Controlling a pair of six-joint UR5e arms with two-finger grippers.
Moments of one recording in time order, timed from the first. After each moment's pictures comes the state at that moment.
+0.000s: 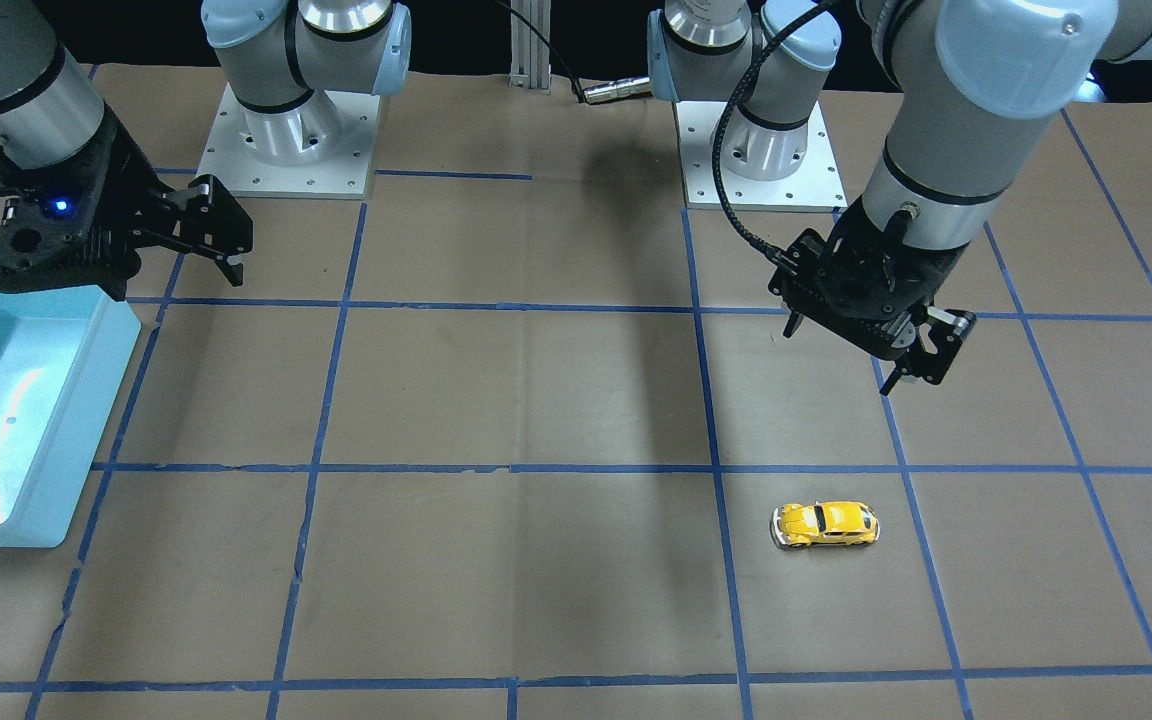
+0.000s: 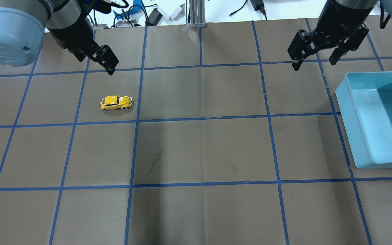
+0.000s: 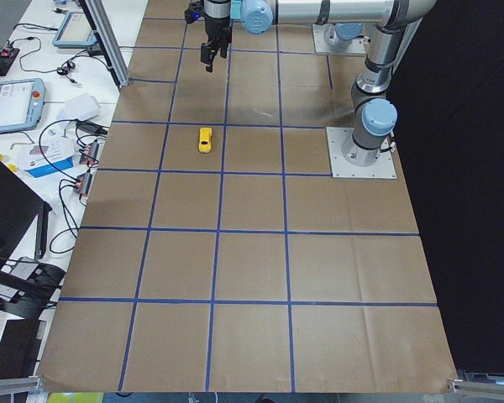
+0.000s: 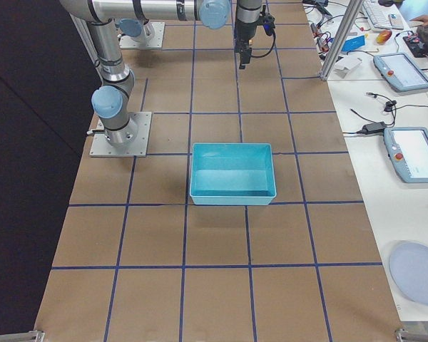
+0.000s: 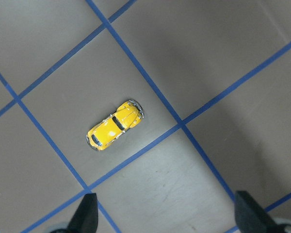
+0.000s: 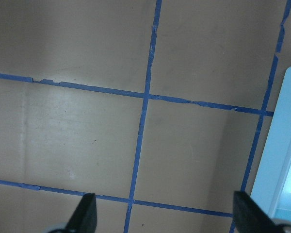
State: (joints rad) left arm -1.57 -1.69 -1.49 -1.42 1.60 0.30; right arm 1.49 -1.48 1.46 -1.50 -1.55 -0.23
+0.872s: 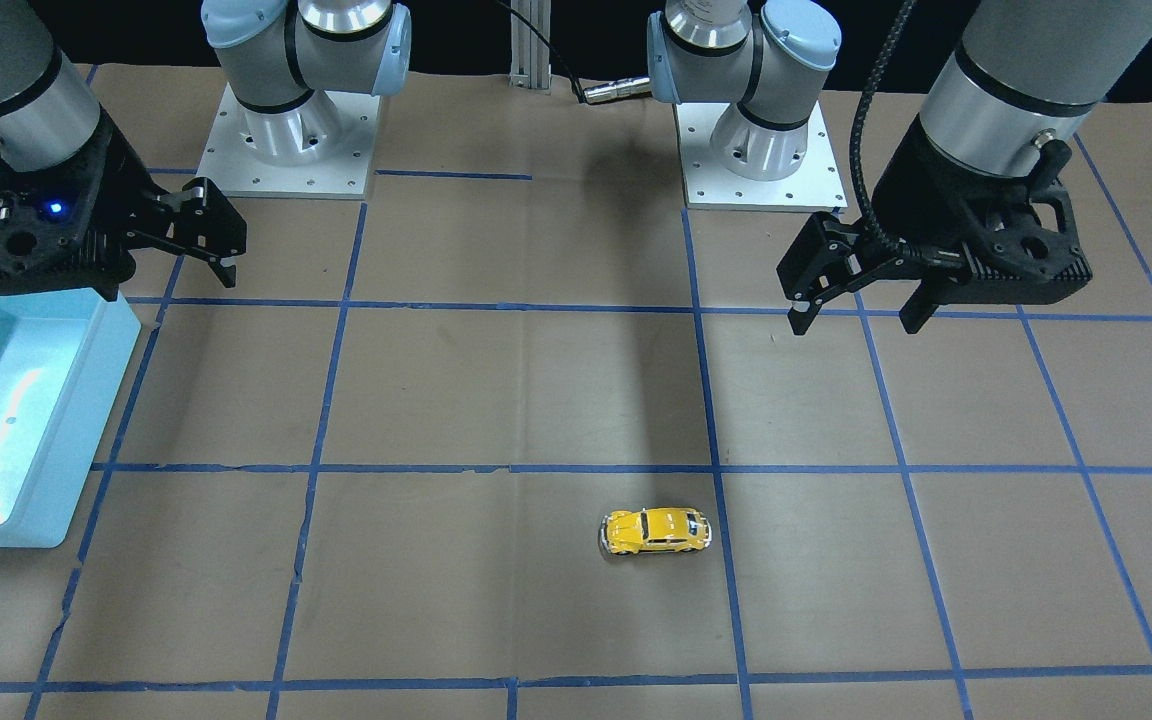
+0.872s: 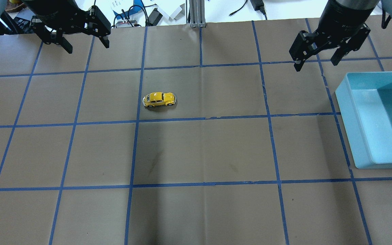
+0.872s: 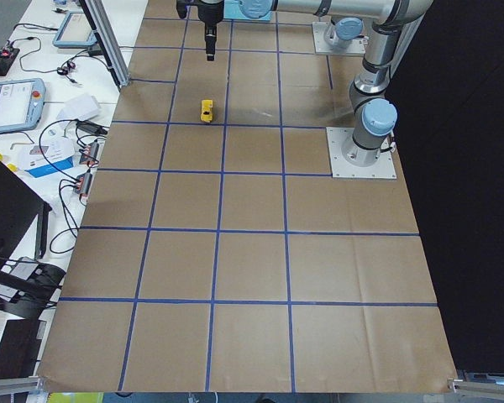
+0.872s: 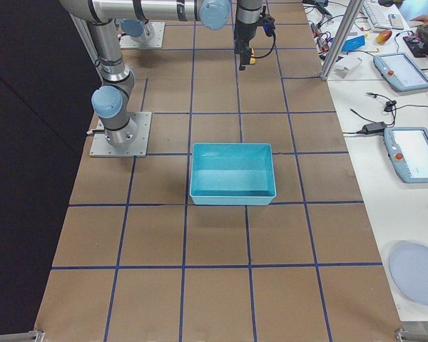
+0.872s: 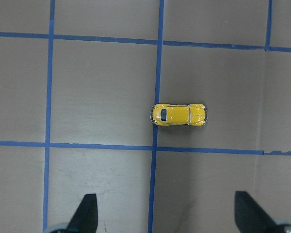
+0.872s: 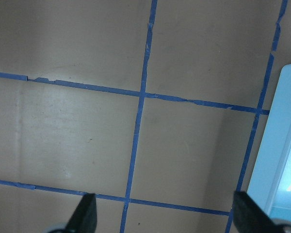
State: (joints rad) left arm -1.52 -1.70 -1.37 -1.55 1.51 -0.02; right arm 1.49 -1.48 1.46 -1.49 -1.56 -0.23
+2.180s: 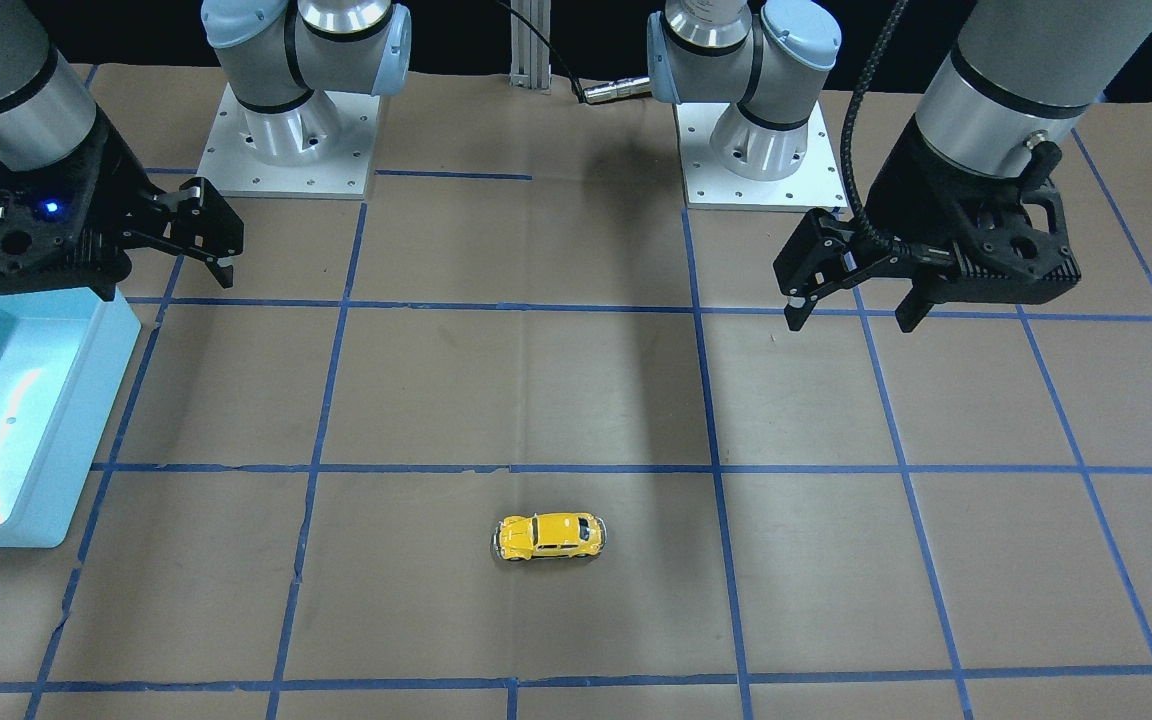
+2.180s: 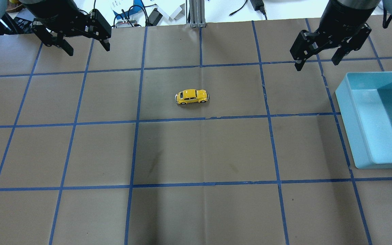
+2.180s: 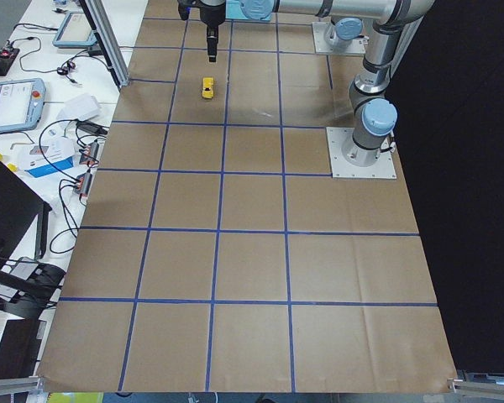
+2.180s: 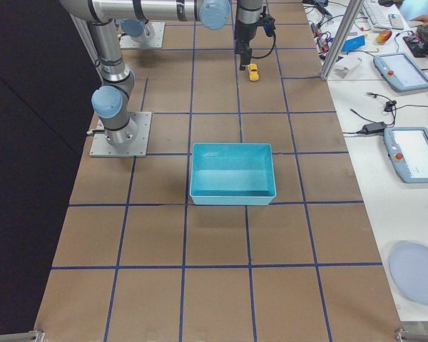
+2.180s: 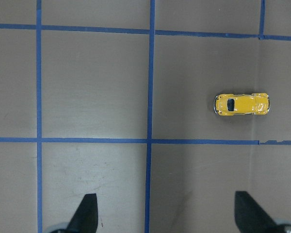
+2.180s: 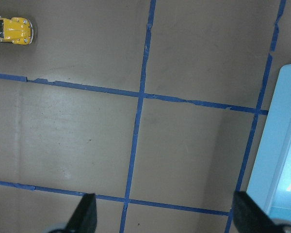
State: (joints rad) left arm -1.52 -1.70 -1.38 -1.55 1.51 0.00; right arm 1.49 -1.48 1.46 -1.50 -1.56 -0.23
